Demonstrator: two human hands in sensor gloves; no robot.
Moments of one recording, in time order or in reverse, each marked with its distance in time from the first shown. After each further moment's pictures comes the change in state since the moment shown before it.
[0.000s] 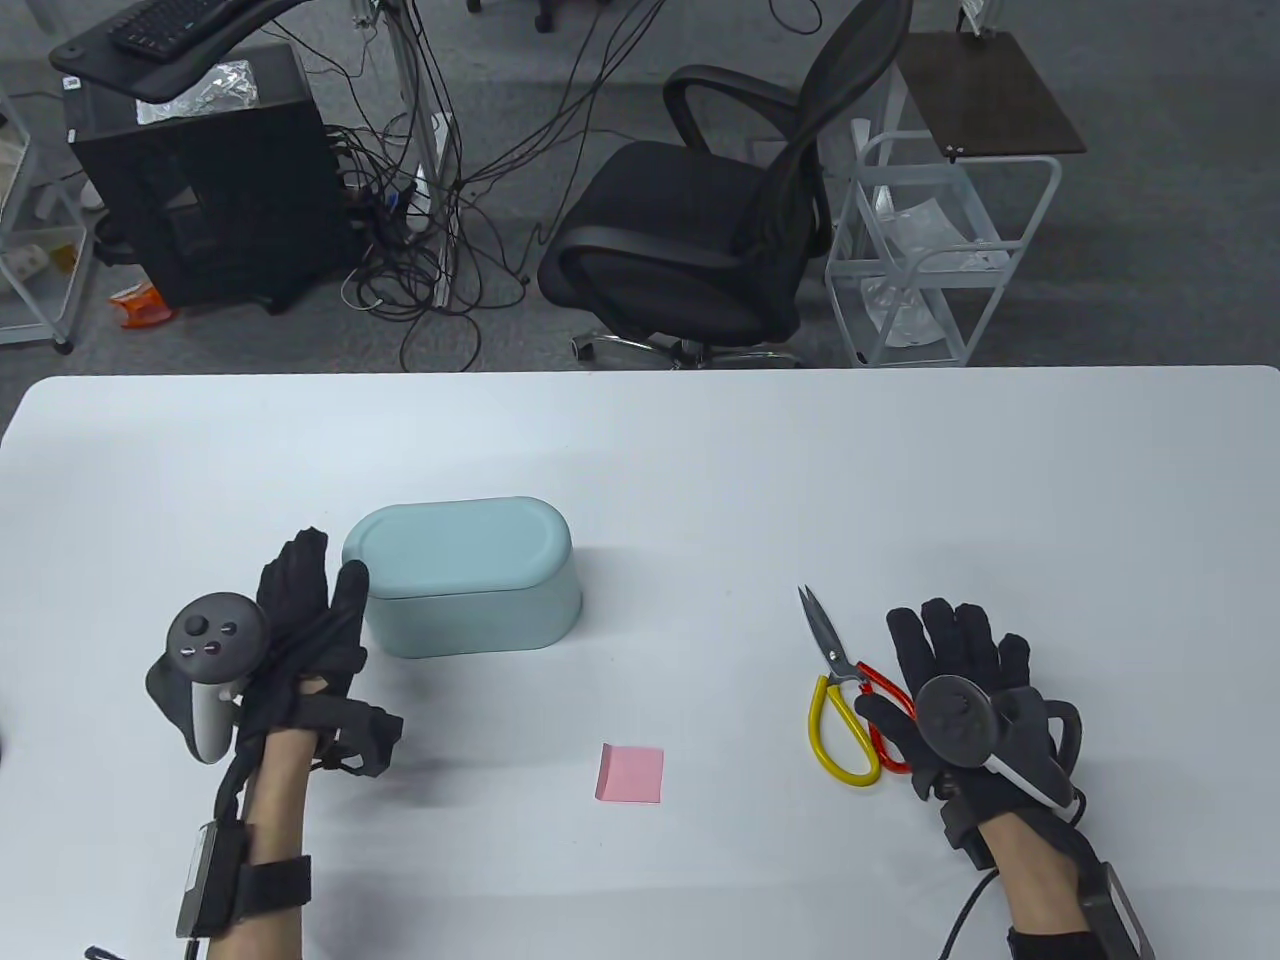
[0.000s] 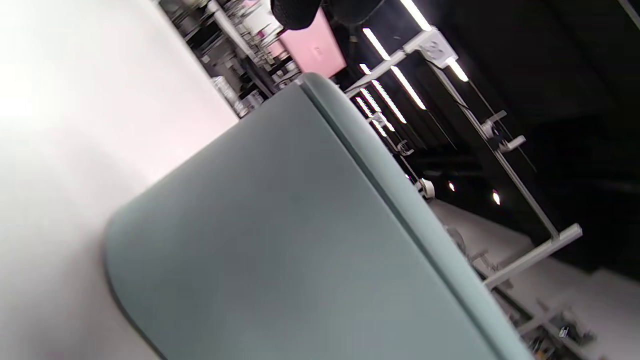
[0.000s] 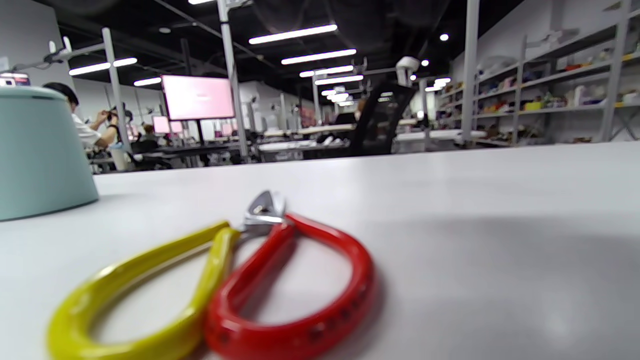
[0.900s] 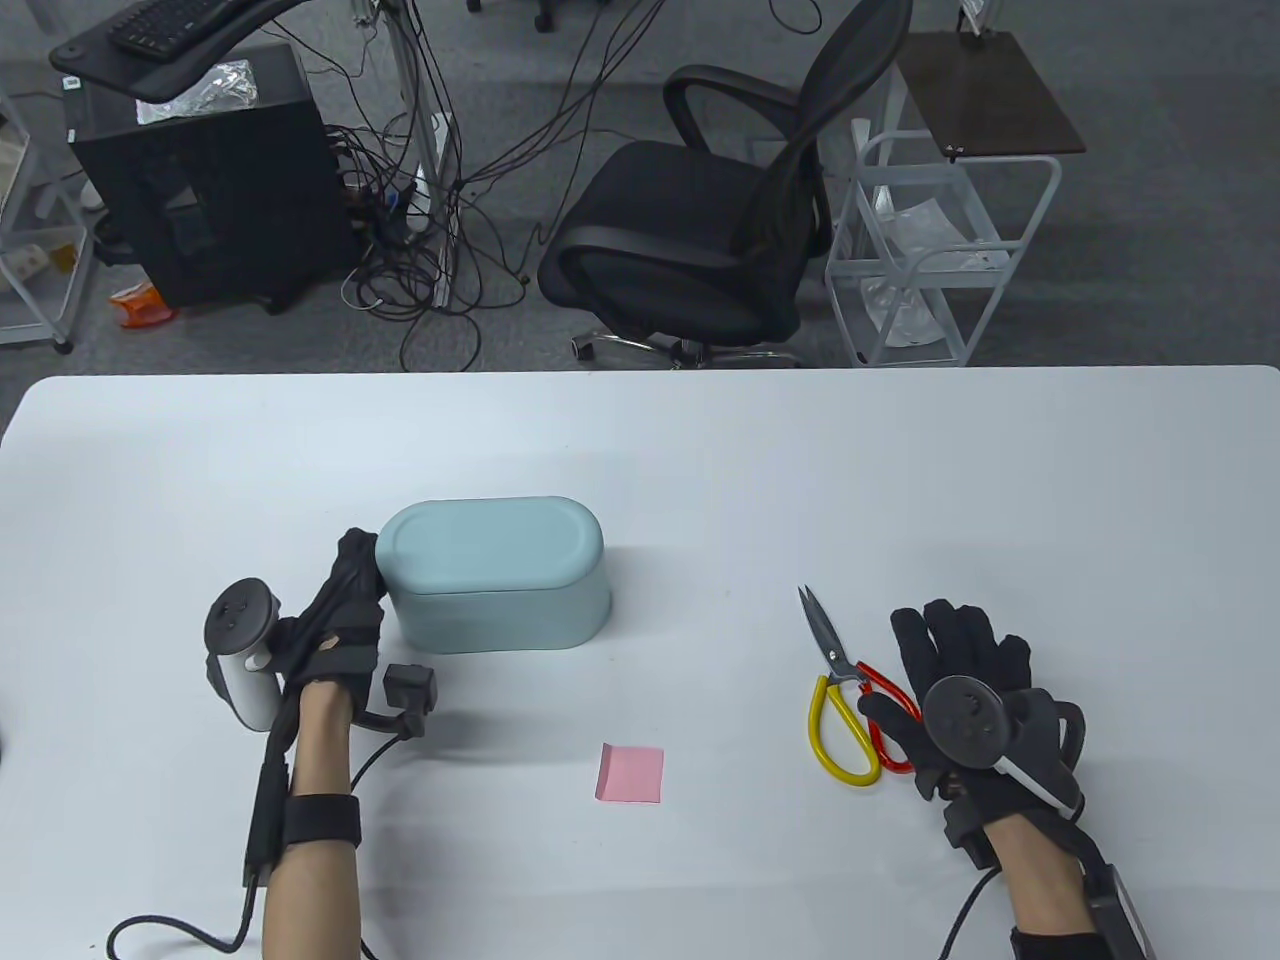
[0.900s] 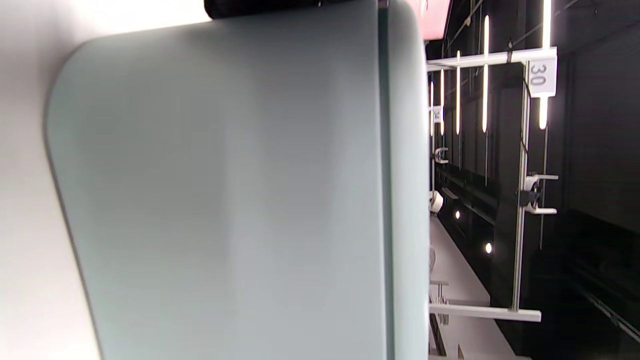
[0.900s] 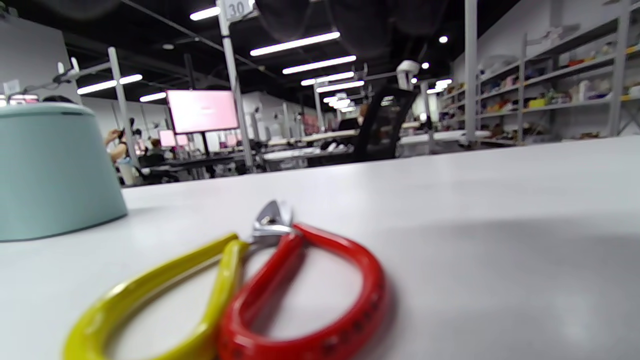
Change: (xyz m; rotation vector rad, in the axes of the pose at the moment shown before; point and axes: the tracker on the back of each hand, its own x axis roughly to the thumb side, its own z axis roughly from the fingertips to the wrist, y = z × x) left_hand -0.027 -0.059 -0.032 -0.178 0.160 0.422; right_hand -0.004 -0.003 0.001 -0.024 -0.010 -0.059
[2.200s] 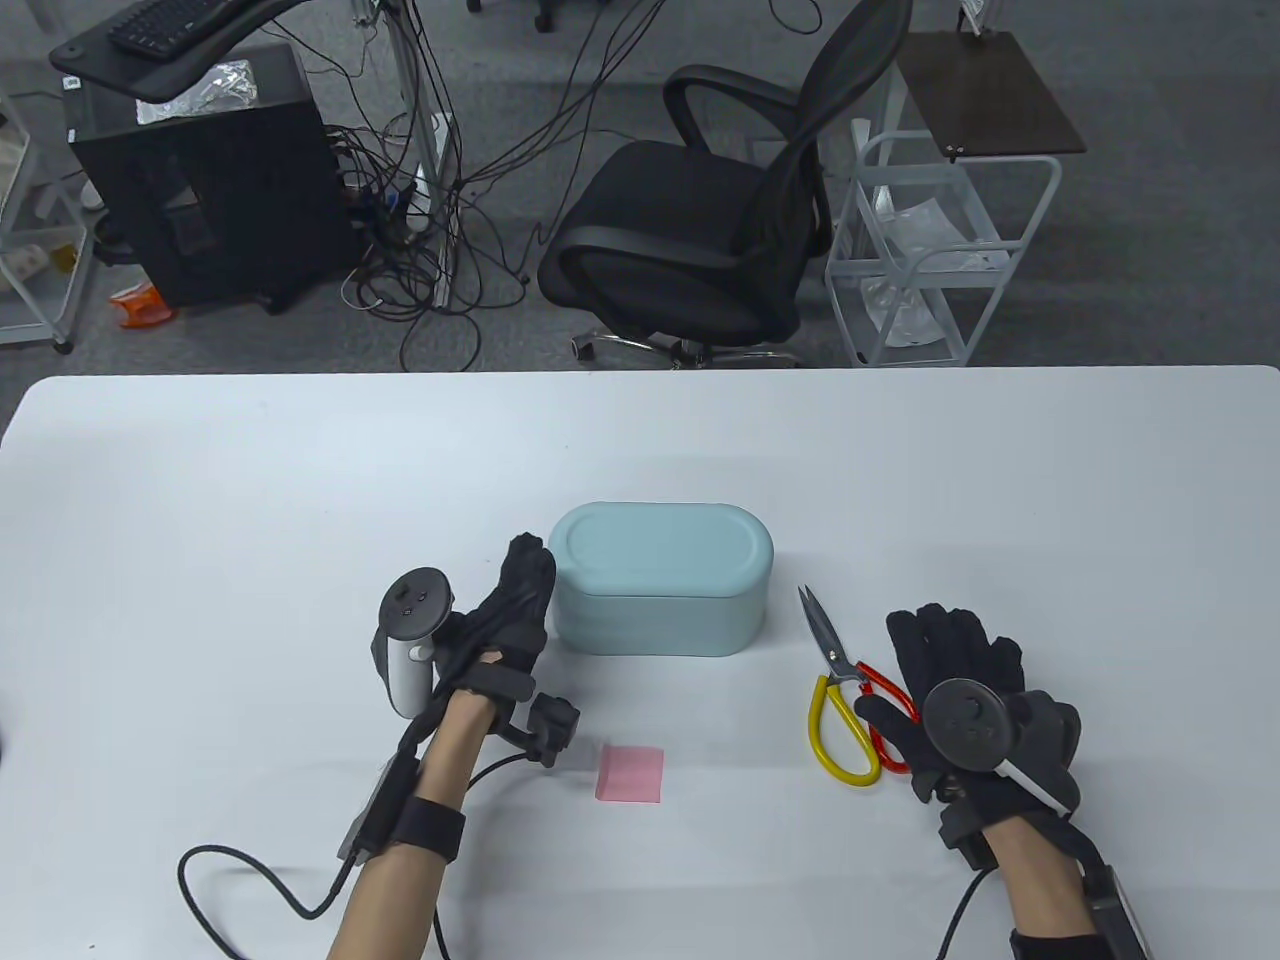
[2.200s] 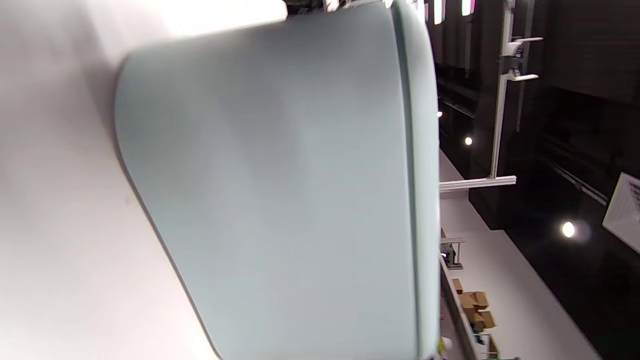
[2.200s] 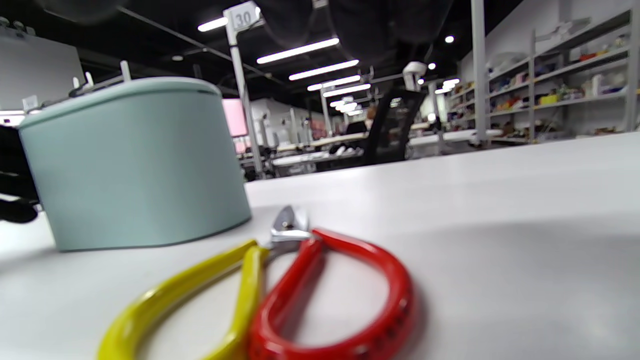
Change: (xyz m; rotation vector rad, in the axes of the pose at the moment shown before) left_hand 0.010 -0.123 0.014 -0.227 -0.122 -0.194; right_hand 0.002 0.004 0.000 -0.007 -0.019 -0.023
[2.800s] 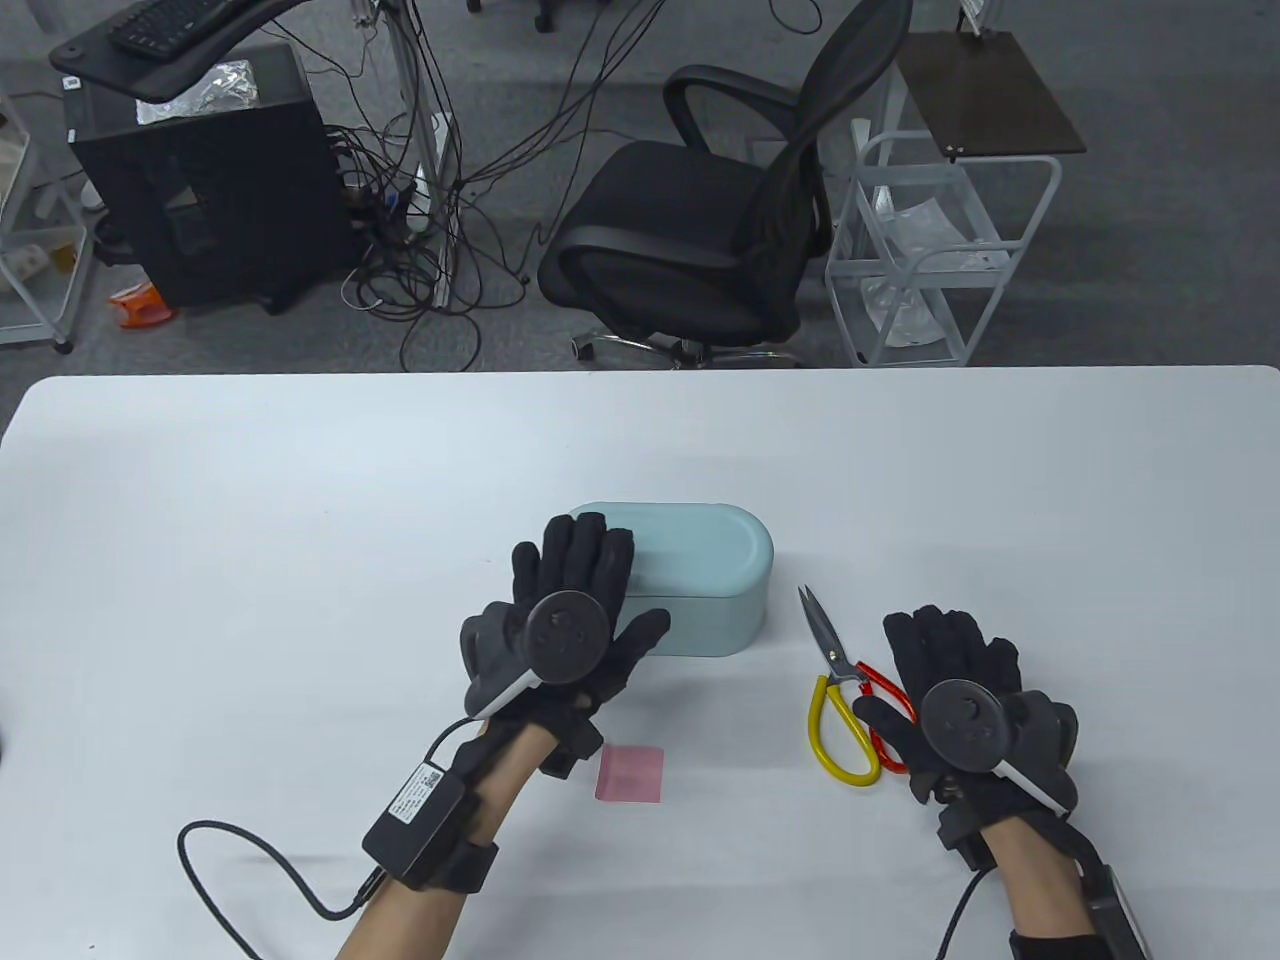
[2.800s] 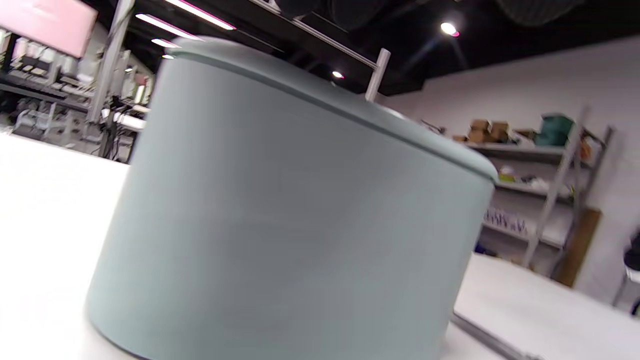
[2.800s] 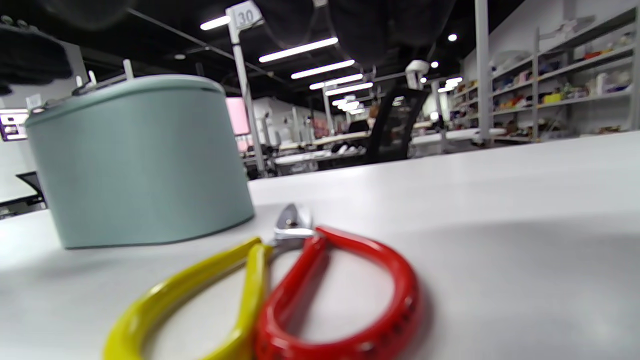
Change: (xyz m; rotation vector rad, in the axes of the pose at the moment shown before) left_hand 0.088 -0.080 0.032 0.040 -0.400 -1.021; right_hand 0.001 0.001 0.000 0.005 -0.007 0.000
